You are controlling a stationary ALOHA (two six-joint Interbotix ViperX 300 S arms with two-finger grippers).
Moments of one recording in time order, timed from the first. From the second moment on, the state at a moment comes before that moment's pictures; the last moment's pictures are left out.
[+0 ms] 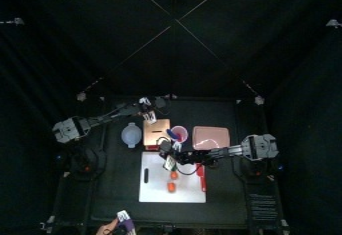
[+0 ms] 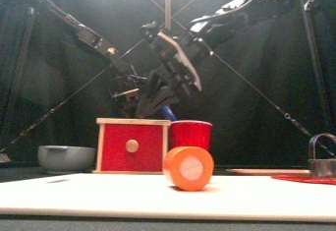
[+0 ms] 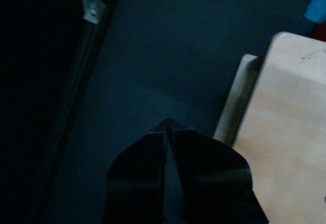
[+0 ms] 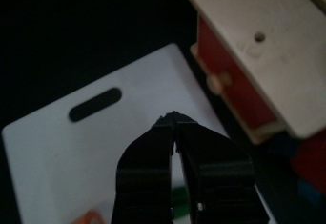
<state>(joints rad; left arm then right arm) 0.60 0.00 0.36 0.21 0.64 0.06 0.08 0.00 0.53 -0.78 0.26 1.24</state>
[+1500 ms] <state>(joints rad) 0.17 -0.60 1.01 0.07 -0.13 -0.08 0.07 -0.45 0.87 -0.65 0.19 1.26</state>
